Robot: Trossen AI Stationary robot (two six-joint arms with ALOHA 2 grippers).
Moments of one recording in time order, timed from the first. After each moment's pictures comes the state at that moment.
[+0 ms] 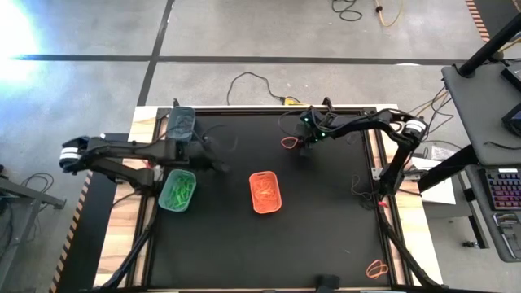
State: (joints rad) left arm 0.10 1.18 0.78 -0.57 -0.24 -0.68; right arm -0.65 1.88 0.87 -0.17 -0.11 -0.51
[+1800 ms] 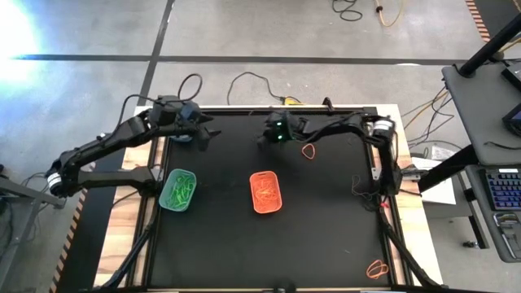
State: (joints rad) left arm 0.57 0.93 0.88 -0.46 0.11 -0.15; right arm -0.45 2.05 1.21 0.20 -0.11 0.33
